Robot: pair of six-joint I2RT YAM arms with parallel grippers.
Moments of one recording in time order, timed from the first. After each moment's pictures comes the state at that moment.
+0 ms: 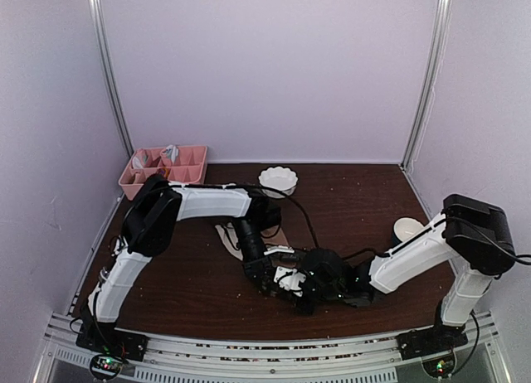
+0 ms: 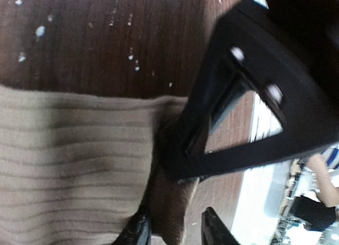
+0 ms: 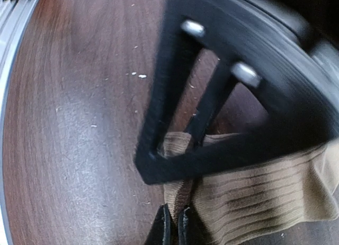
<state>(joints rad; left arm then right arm) -0.88 2.44 1.93 -1.32 0.74 0.64 1.13 1.75 0.66 0.38 -0.03 -0.18</state>
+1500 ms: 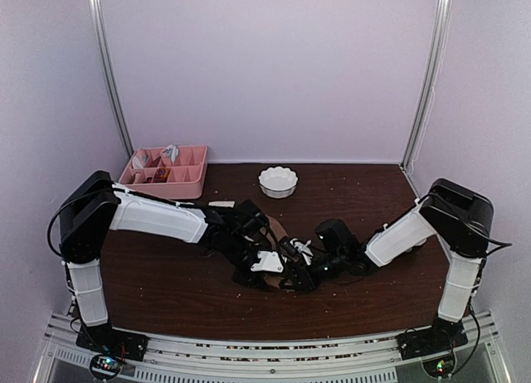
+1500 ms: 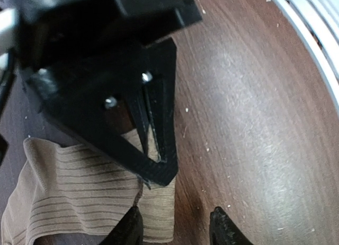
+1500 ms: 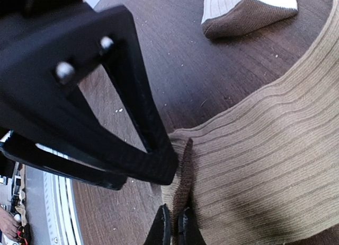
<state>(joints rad) -0.98 1.94 1.22 -0.39 0.40 0.91 0.82 1.88 0.73 0.40 -0.63 0.29</state>
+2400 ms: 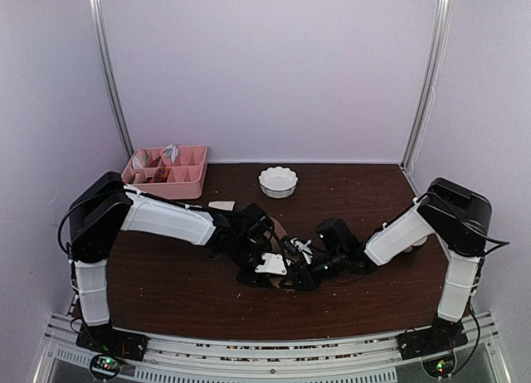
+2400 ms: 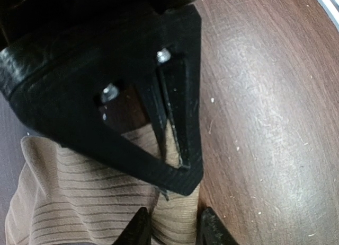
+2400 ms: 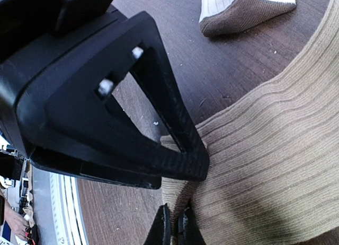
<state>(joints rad) -0.99 2.00 1.25 -0.36 0.31 0.94 0.82 1.90 0.74 0.41 -0.67 0.32</state>
